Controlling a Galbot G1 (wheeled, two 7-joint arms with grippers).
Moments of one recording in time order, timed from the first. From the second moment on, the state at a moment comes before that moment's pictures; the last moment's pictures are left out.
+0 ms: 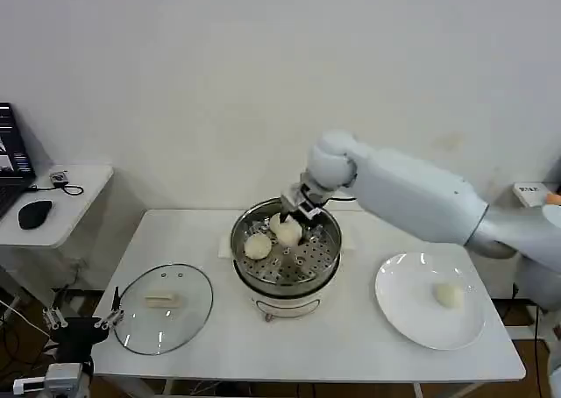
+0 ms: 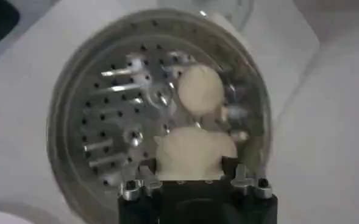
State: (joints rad) left arm 1.72 -1.35 -0.85 -2.24 0.07 0.23 -0.07; right arm 0.33 1.15 -0.95 1.34 -0.10 -0.10 -1.25
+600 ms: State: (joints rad) left arm 1.73 -1.36 -0.86 -2.24 0.07 0.23 -0.07; right arm 0.31 1.18 -1.02 1.37 -0.12 -0.04 -1.28
